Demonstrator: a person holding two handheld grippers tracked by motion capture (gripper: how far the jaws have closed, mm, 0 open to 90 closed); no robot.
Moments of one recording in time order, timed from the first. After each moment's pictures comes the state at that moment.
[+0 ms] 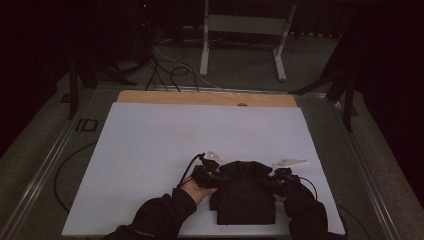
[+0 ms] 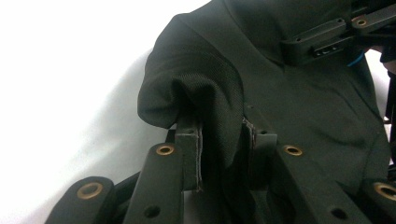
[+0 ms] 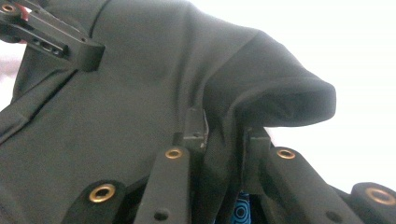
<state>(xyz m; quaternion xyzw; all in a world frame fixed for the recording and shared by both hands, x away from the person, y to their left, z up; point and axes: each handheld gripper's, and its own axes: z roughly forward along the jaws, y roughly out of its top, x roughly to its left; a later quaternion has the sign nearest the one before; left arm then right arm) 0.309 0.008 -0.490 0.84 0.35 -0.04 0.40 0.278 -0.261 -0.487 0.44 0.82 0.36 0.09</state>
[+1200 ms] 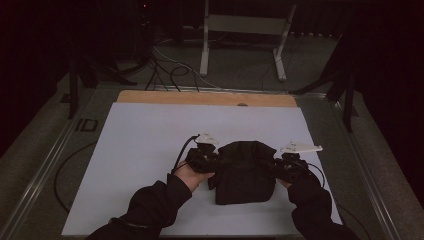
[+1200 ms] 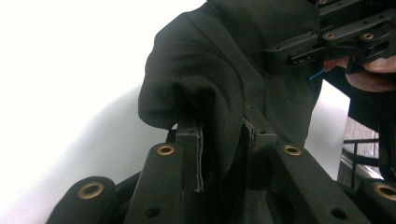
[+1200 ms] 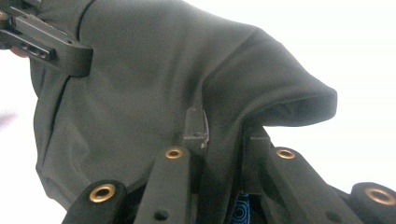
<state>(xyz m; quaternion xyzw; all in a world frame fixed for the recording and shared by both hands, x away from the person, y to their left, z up) 0.320 0.025 -0.423 0.83 0.32 0.00 0.46 0.290 -0.259 -0.428 0.42 0.79 0.42 0.13</state>
